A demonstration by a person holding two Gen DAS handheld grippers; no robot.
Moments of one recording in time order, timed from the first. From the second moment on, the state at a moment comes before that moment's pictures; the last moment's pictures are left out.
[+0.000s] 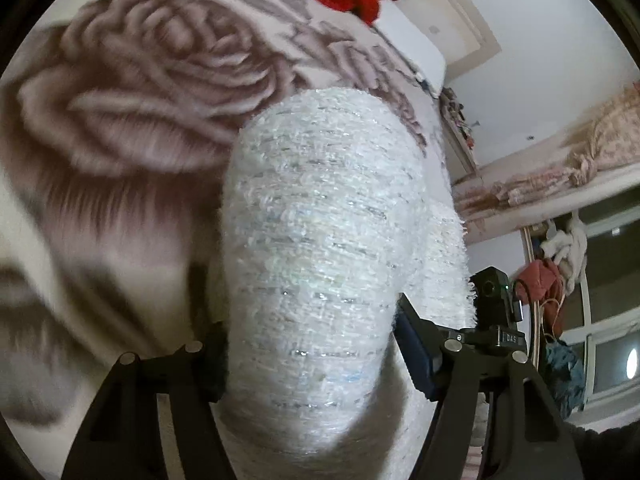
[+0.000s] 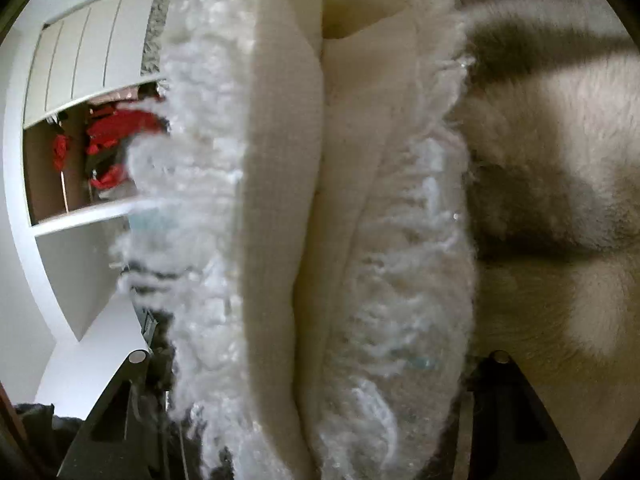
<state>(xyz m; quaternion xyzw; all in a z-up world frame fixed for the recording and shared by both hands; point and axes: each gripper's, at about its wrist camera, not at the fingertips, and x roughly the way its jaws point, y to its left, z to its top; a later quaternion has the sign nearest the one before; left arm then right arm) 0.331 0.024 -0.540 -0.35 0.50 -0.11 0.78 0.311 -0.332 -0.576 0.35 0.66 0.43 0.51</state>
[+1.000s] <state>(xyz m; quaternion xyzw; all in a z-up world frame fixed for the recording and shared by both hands) 0.663 0.082 -0.592 -0.27 0.54 -0.19 0.78 0.604 -0.258 -0.601 0.34 0.64 0.28 0.63</state>
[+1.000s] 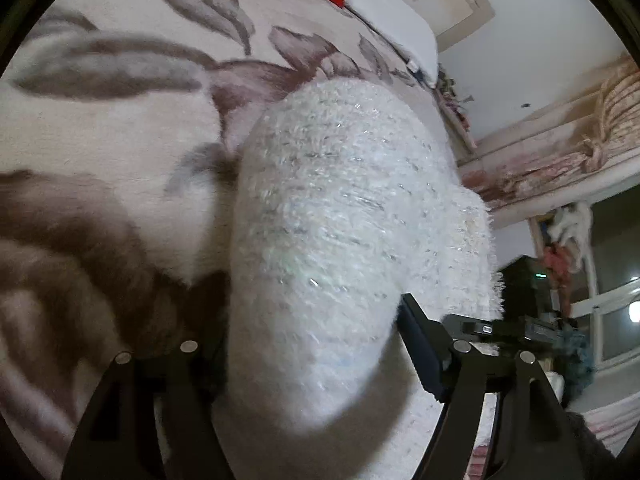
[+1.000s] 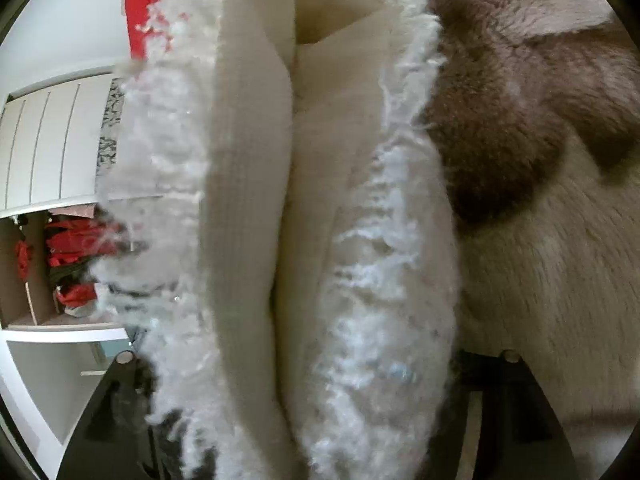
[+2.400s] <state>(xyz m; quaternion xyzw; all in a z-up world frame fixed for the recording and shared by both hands) 0.229 0.000 -0.088 -0.01 0.38 0.01 0.93 0.071 -0.271 0.037 -0.02 0.39 -0.06 0.92</state>
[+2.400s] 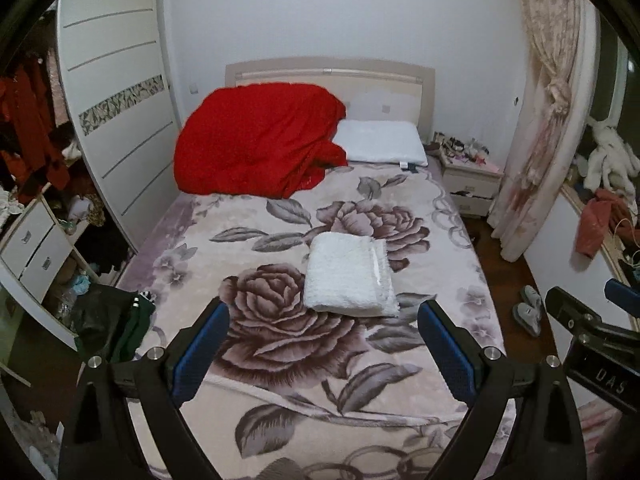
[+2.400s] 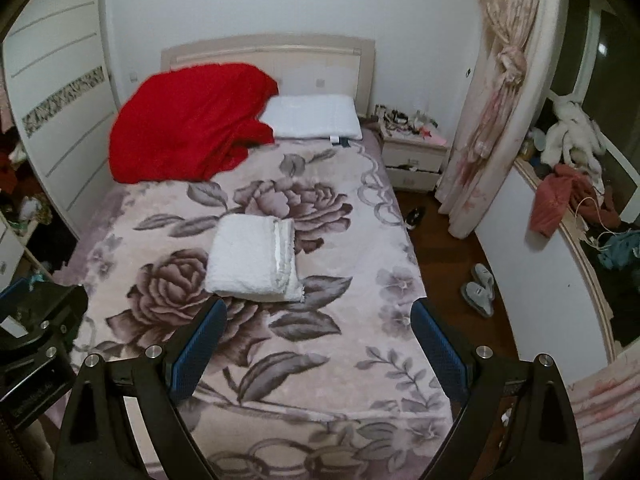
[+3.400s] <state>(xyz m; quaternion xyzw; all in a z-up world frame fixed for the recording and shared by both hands) 0.119 0.000 -0.033 -0.01 0.32 0.03 0.95 -0.081 -0.262 0.131 -0.03 0.32 -0.05 0.95</state>
